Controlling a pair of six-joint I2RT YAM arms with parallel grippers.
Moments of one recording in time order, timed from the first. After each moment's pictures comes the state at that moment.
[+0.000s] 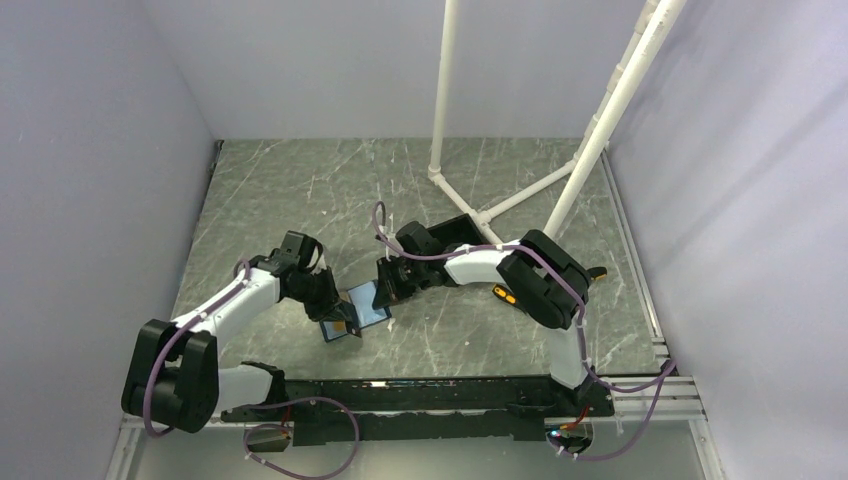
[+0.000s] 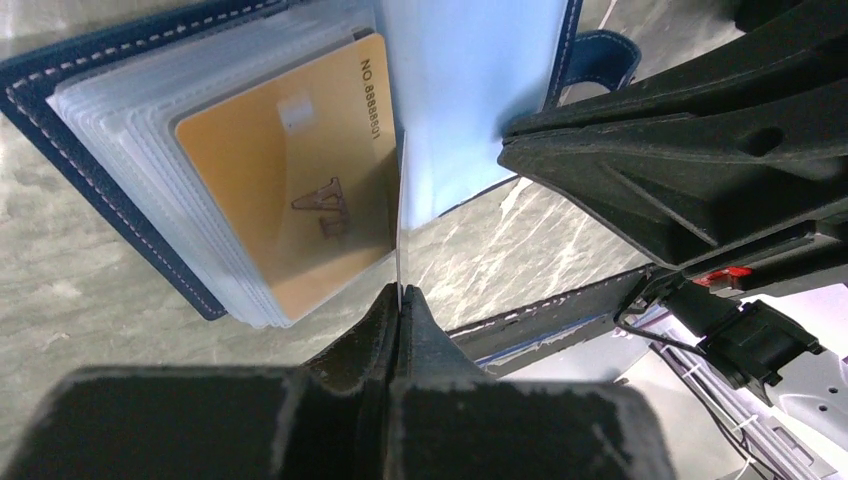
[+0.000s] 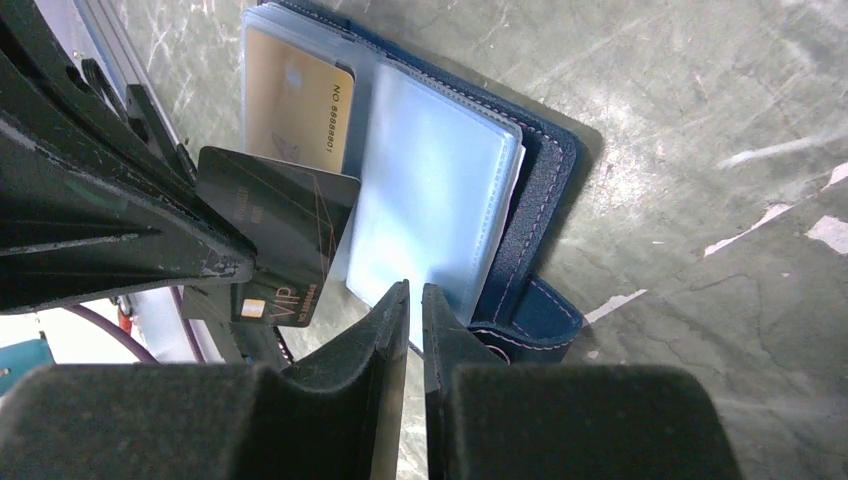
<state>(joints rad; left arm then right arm) -0.28 1.24 0.64 -0.64 0.42 -0.68 0.84 2.00 1.11 0.08 -0.59 0.56</state>
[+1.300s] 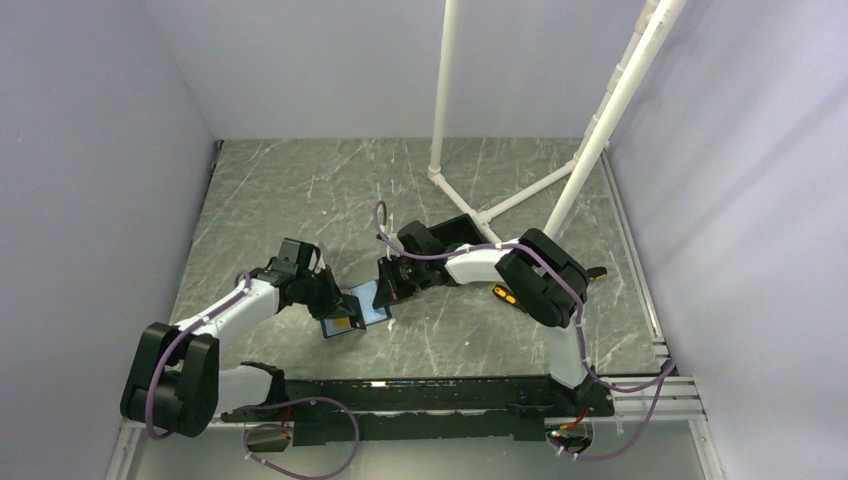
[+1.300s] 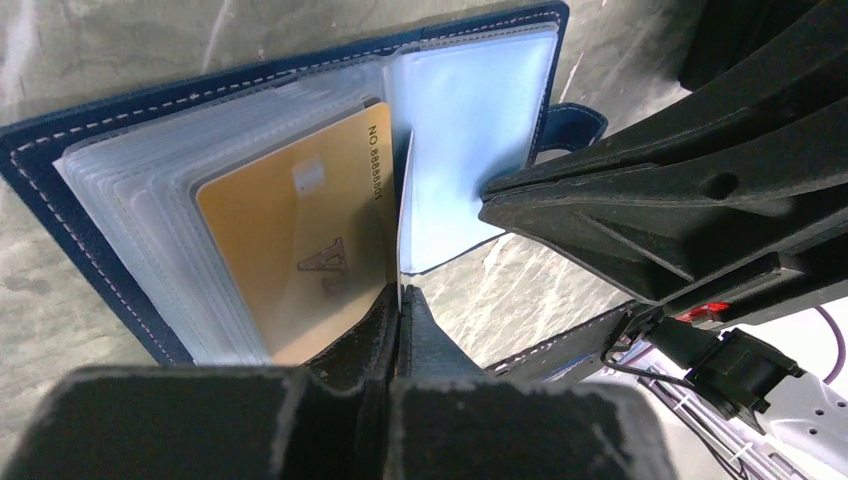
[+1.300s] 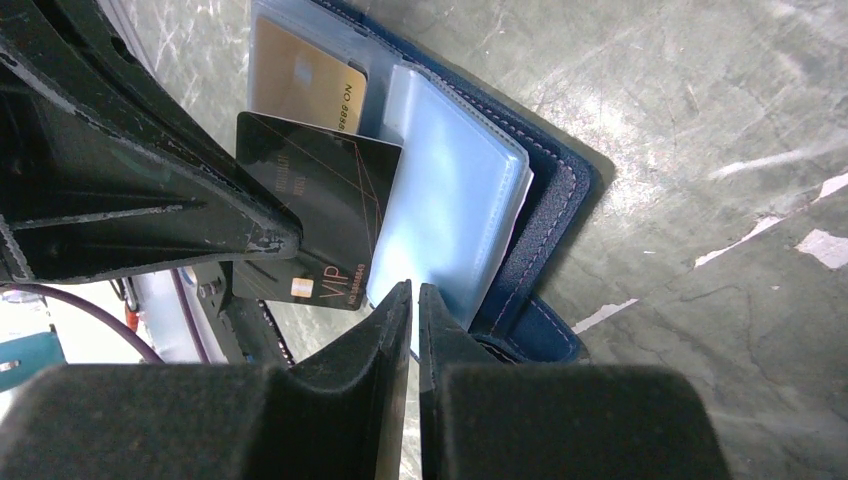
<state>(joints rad) -0.27 1.22 0.53 -0.41 0.41 -0.72 0.83 2.01 1.10 0.11 -0.61 0.56</state>
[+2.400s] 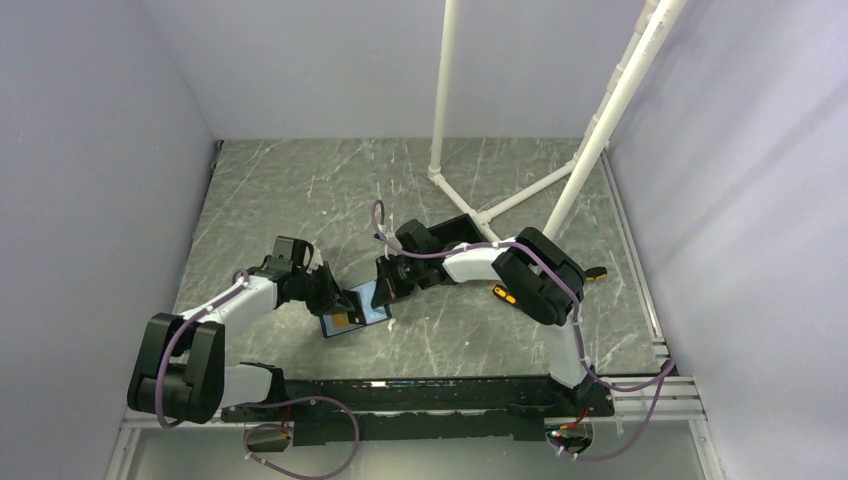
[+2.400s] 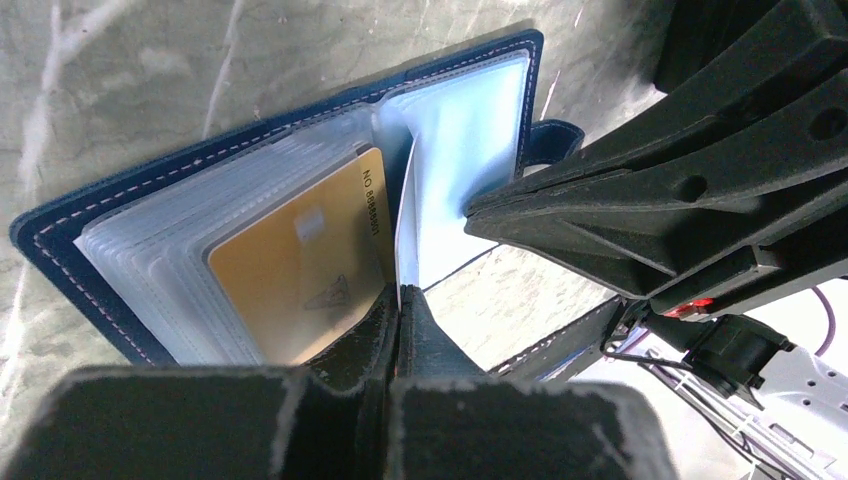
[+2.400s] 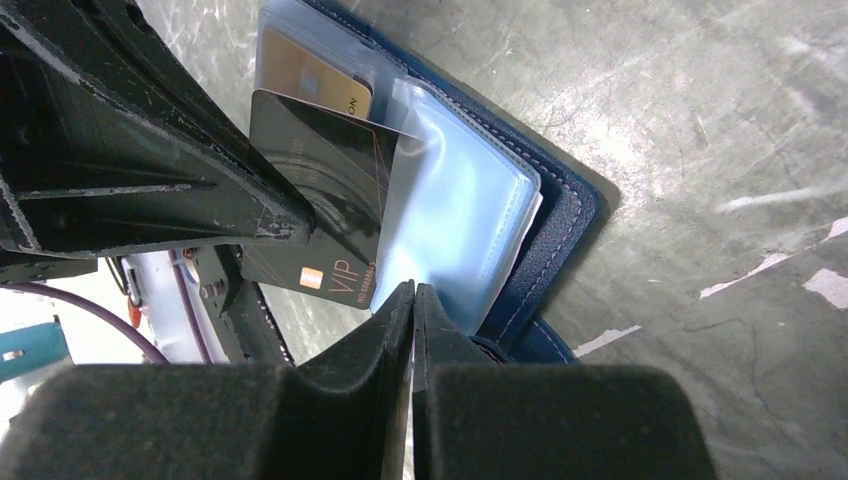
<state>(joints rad) -0.20 1.27 0.53 -0.33 0.51 -0.64 0.82 2.04 1.13 0.11 -0.63 0.55</state>
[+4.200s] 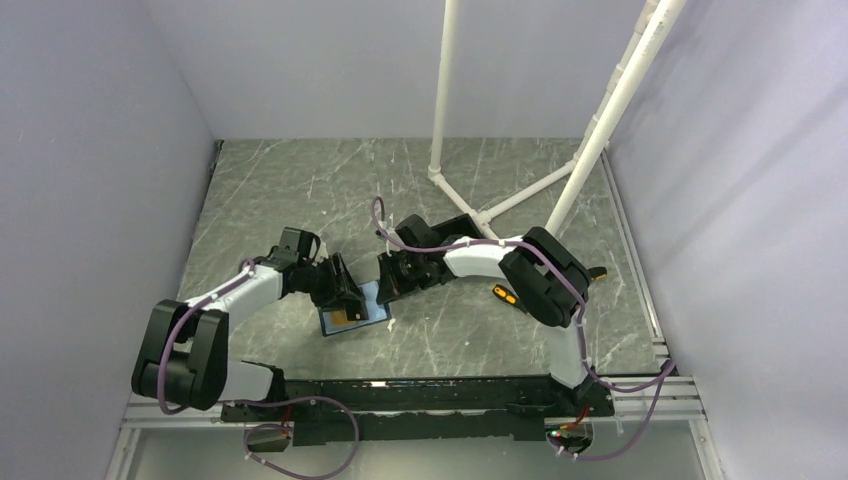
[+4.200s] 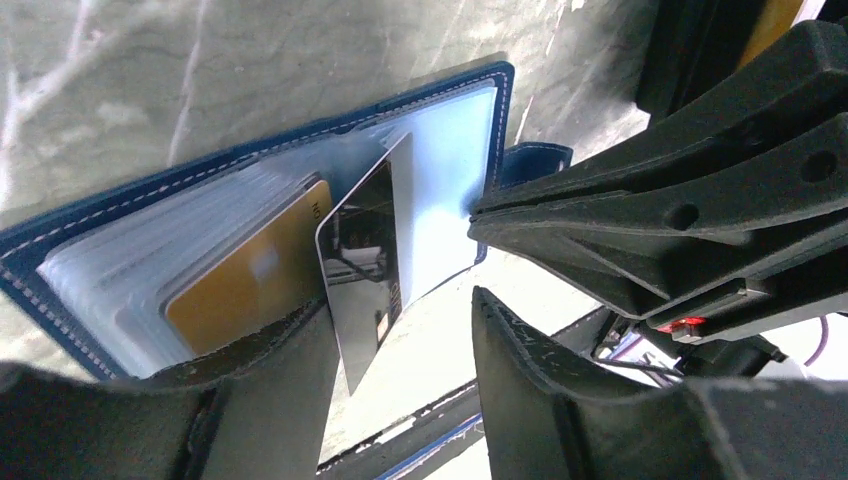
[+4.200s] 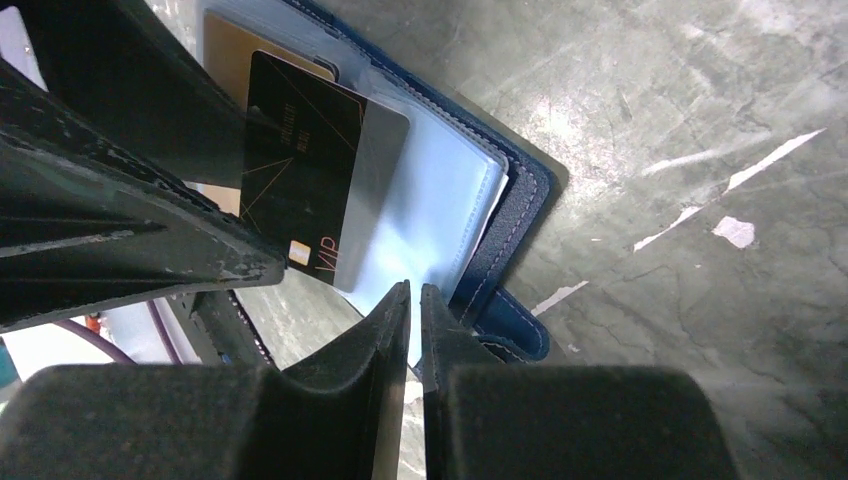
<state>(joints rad) -0.22 1.35 0.60 -0.34 0.49 -0.64 0.81 2.01 1.18 -0.05 -0.56 0.48</state>
